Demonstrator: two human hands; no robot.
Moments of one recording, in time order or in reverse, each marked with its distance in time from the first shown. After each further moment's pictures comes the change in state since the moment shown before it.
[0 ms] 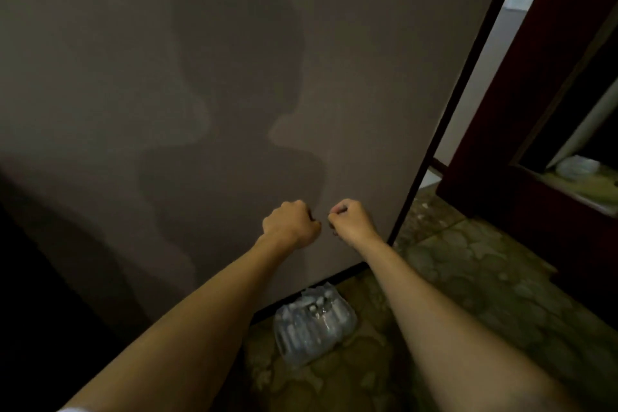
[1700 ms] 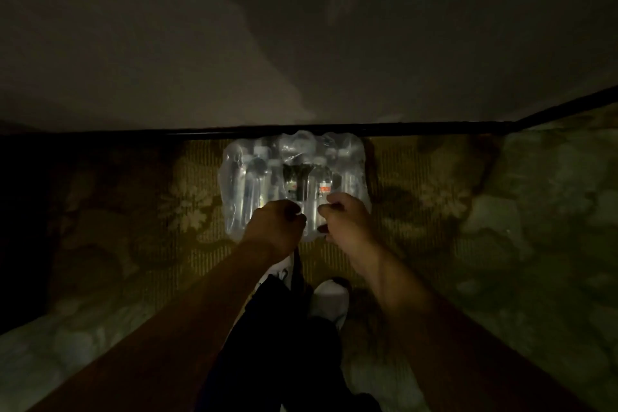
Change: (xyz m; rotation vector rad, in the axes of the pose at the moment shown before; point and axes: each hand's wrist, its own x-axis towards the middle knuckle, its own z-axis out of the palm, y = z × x) left_hand 0.297 -0.097 0.607 -0.633 -0.371 -0.878; right_hand 0.341 0.553 0.275 -0.022 -0.763 0.609
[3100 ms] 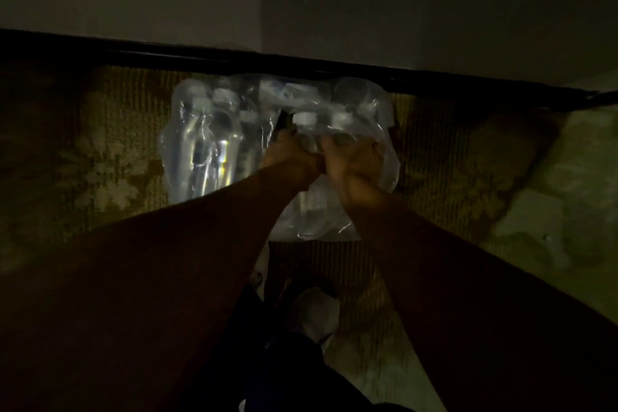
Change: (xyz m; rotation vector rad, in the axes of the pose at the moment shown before) left_hand 0.213 -0.031 0.089 -0.265 0.039 -0.148; right_hand 0.229 0.055 0.044 -0.361 0.361 0.007
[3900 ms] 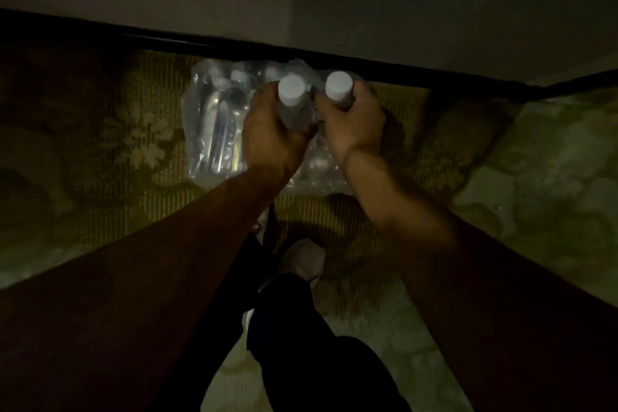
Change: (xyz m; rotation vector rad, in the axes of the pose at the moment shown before) left_hand -0.113 -0.003 -0.035 -0.158 0.432 0.506; right_hand -0.126 -0.041 -0.103 0.362 0.059 -0.325
